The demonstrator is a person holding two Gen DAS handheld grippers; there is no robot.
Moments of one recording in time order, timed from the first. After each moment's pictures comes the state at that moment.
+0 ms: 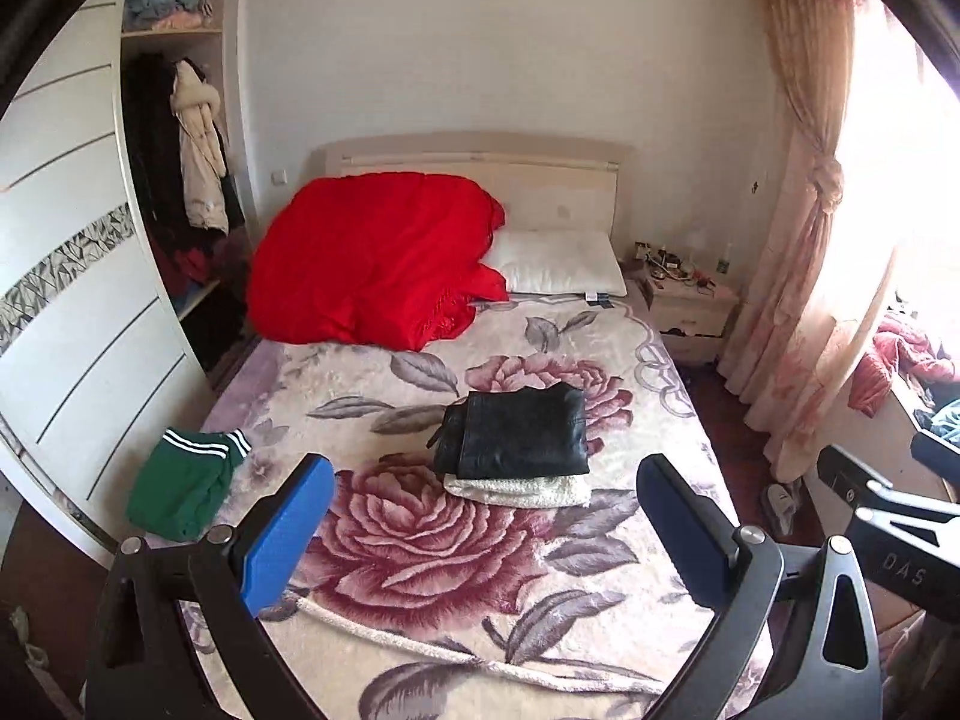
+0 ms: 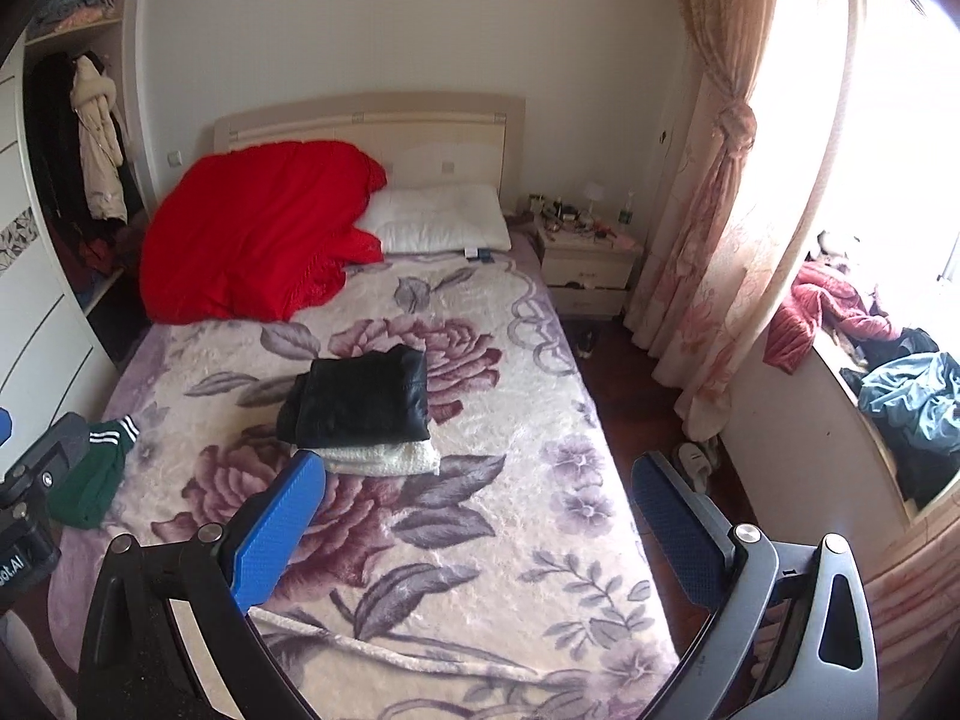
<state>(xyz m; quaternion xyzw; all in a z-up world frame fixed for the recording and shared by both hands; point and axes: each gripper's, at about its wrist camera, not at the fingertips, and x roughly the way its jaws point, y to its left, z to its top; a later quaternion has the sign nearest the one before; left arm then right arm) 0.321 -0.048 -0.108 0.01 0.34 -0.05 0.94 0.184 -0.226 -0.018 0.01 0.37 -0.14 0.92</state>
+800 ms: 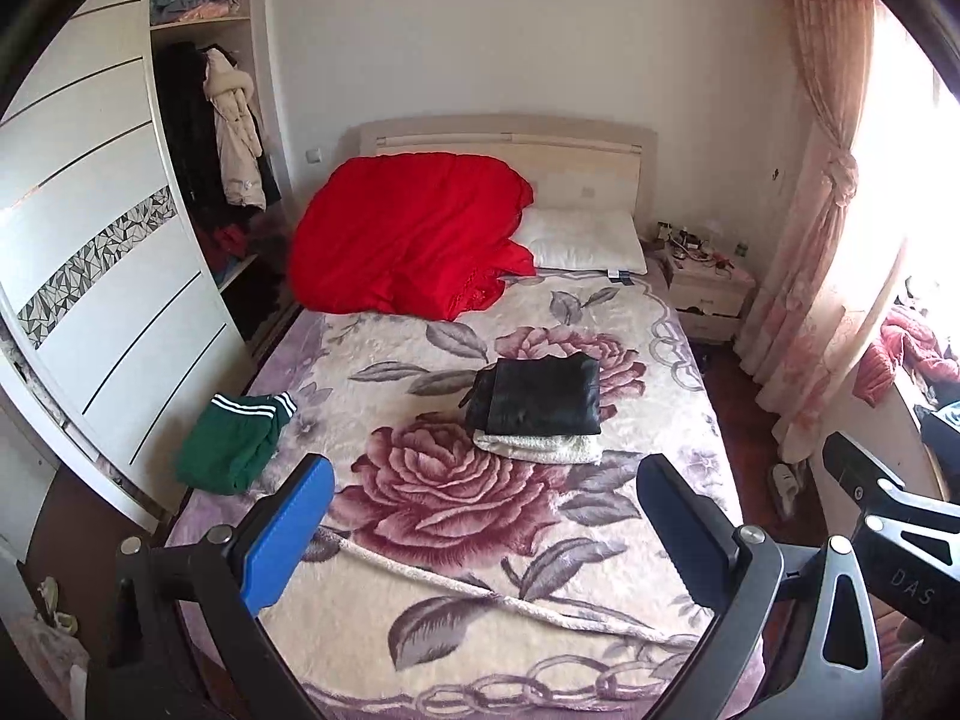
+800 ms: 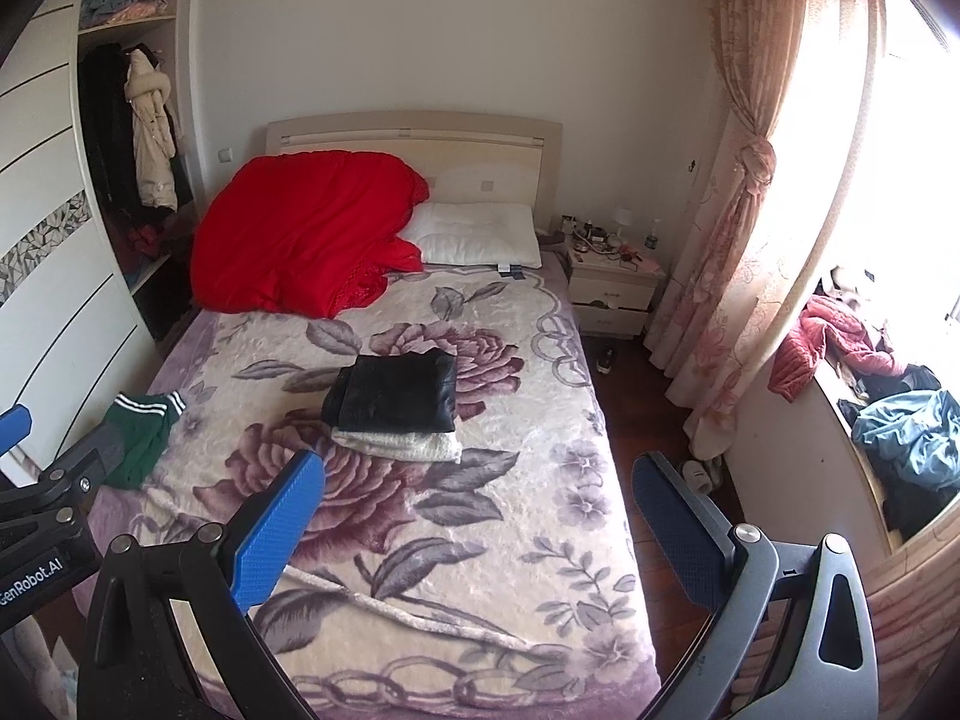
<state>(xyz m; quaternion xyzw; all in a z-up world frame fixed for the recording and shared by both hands) 0.263 -0.046 -0.066 0.01 0.38 -0.01 0.93 0.104 -0.209 0.077 -0.01 0.38 -0.09 0.92</state>
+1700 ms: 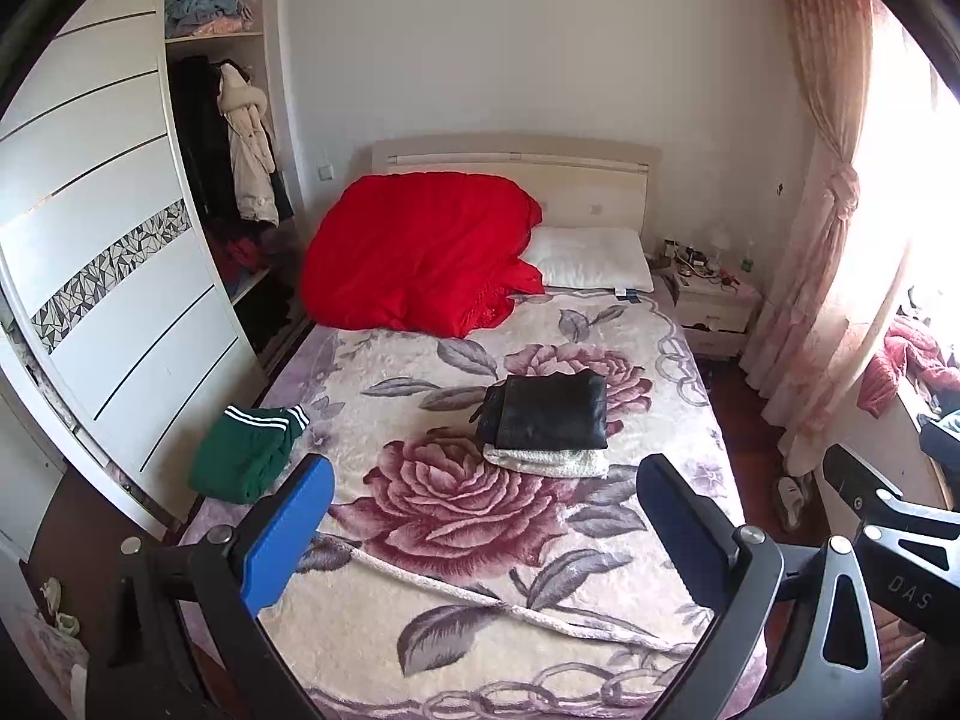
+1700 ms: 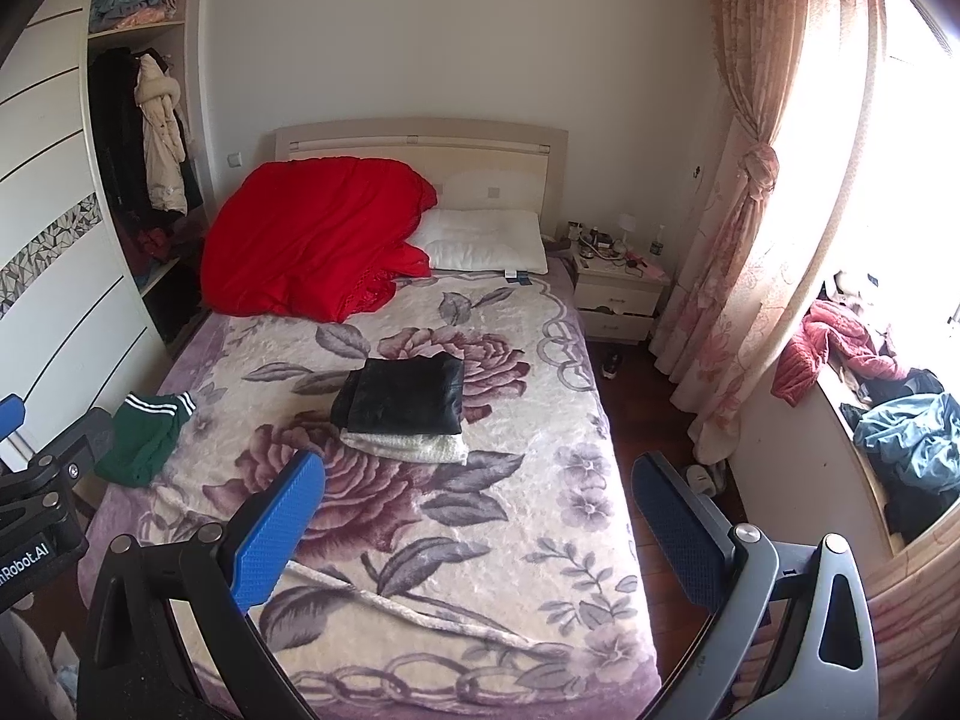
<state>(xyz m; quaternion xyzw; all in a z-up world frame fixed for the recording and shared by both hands) 0.248 -0.042 -0.053 0.01 0.35 0.00 0.94 0.100 -0.206 0.092 -0.01 0.37 -0.08 0.93</state>
